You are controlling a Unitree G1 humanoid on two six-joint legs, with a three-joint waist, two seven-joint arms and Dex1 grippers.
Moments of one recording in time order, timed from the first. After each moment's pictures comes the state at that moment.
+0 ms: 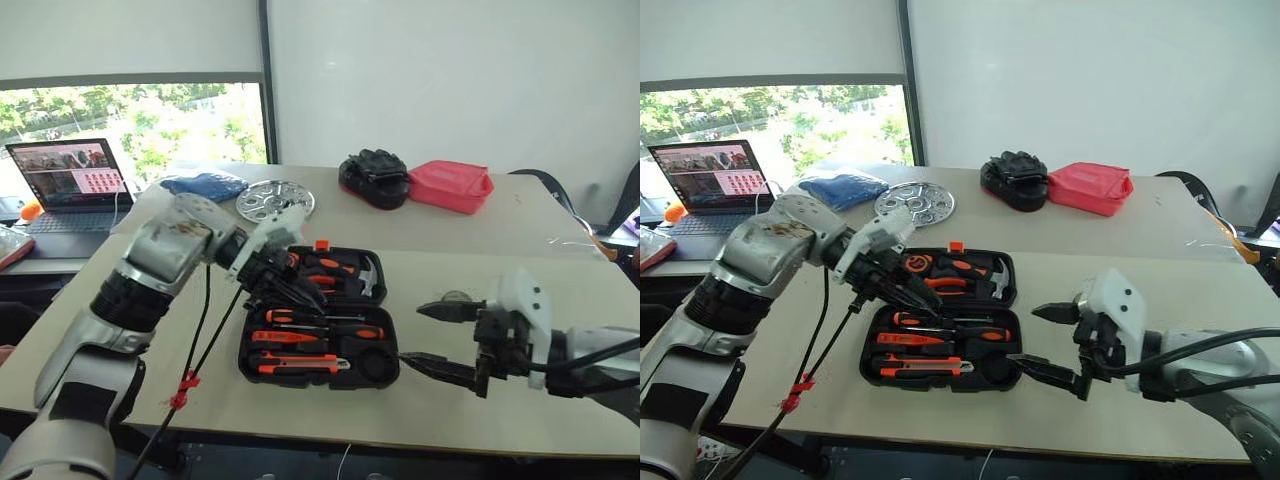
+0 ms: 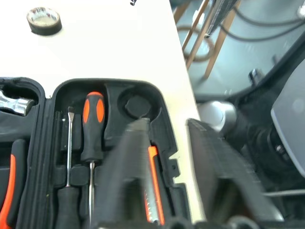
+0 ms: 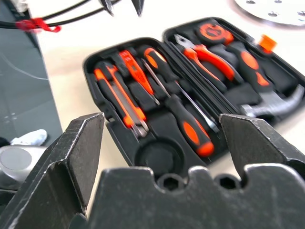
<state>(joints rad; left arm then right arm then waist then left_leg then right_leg) -1.03 0.68 -0.29 0.10 -0.41 0.81 -1.58 0.02 -1.03 -0.43 -0.76 0.98 0.85 0.69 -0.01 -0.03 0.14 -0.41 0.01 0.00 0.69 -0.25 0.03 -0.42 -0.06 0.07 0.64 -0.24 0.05</state>
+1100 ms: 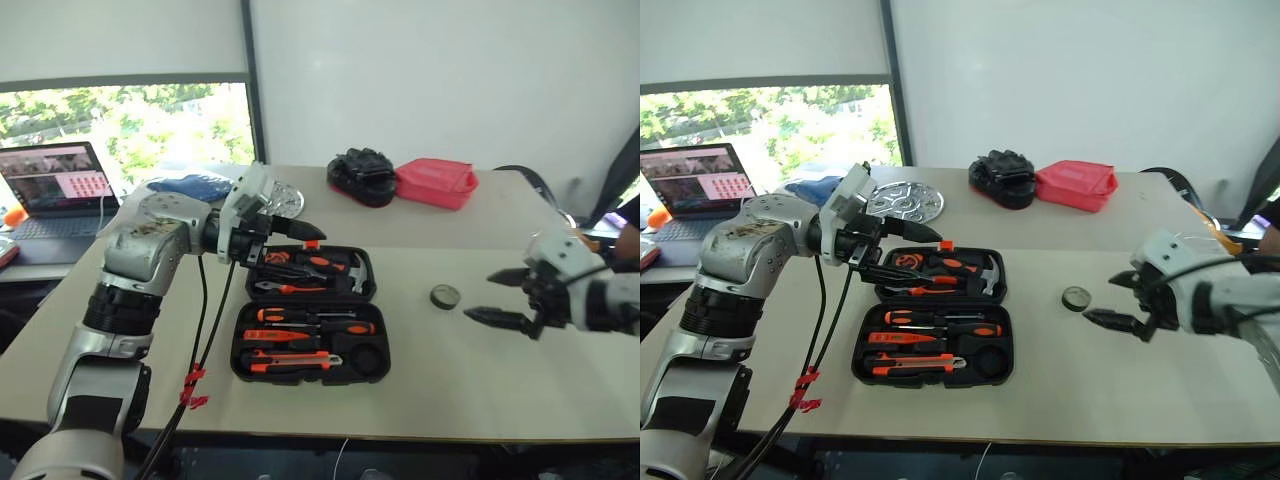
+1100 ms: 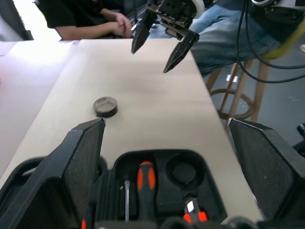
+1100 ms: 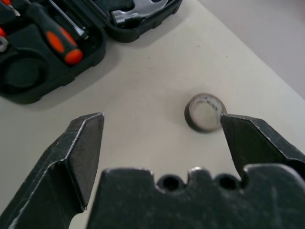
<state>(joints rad) -0.96 0.67 -0.11 0.12 -0.47 0.63 -1.44 -0.48 -1.11 0.00 -0.13 0.42 0.77 0.94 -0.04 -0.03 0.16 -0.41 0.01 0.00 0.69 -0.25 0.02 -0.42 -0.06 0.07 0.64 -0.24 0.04</state>
